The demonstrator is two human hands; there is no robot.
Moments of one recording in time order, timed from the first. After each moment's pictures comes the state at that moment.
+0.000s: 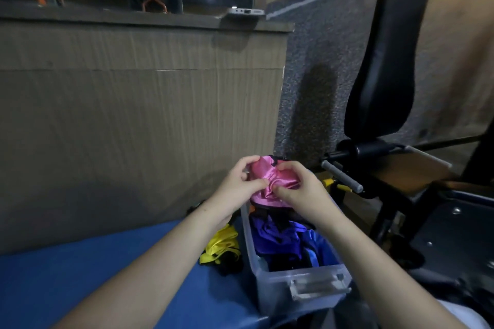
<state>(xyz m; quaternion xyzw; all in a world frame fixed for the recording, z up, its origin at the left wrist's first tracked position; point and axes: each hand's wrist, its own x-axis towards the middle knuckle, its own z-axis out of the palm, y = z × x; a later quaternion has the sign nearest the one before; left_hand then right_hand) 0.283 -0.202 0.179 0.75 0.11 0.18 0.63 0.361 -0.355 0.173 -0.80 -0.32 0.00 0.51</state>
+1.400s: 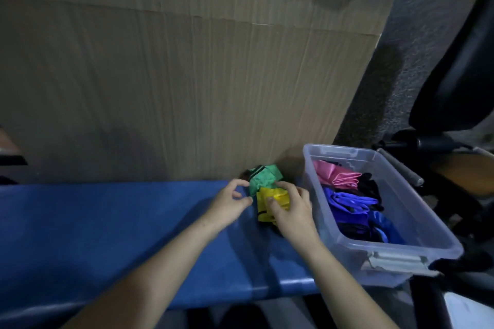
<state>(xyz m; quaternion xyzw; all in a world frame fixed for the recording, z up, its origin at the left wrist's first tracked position) 0.168 -0.088 0.044 0.78 0.27 0.16 0.54 0.248 -0.238 0.055 -0.84 -0.28 0.03 0.46</state>
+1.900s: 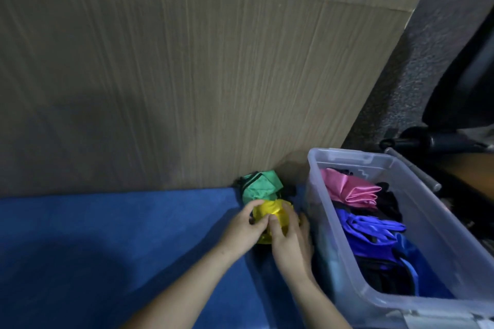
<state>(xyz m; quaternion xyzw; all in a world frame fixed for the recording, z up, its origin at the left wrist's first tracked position) 0.243 -0.091 -0.013 0.79 0.26 0.12 0.54 0.291 -0.209 -0.017 -0.89 -0.18 0.05 0.43</state>
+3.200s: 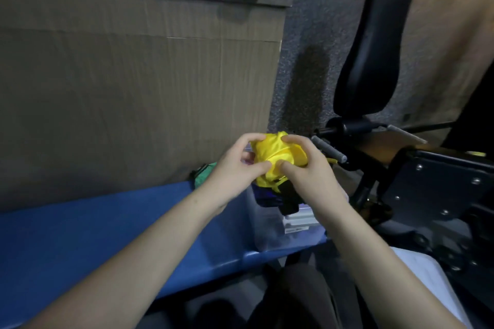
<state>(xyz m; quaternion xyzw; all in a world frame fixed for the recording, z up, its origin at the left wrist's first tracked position) 0.176 -0.249 0.184 0.77 0.05 0.20 0.61 0.251 -0.398 0.180 -0.79 -0.26 -0.04 0.56</state>
